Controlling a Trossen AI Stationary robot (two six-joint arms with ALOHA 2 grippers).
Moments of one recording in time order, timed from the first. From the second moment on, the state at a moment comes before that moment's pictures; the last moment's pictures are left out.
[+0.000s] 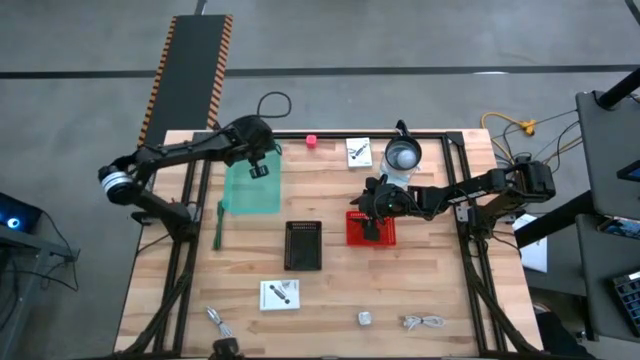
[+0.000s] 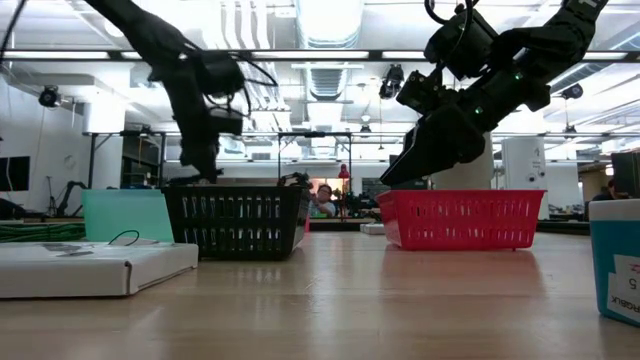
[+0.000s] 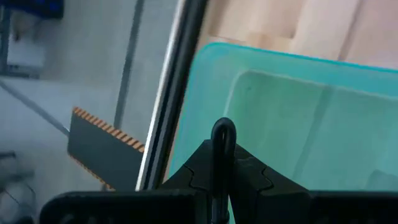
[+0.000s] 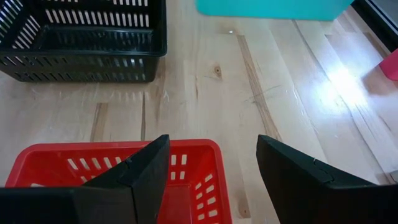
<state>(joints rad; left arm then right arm) 0.66 1.43 0.94 -0.49 -0.37 0.53 -0.09 1.50 0.58 0.29 0.06 -0.06</state>
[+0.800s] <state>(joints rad) 0.73 1.68 1.05 -0.56 -0.36 0.70 -0.09 1.50 0.58 0.29 0.08 -0.04</state>
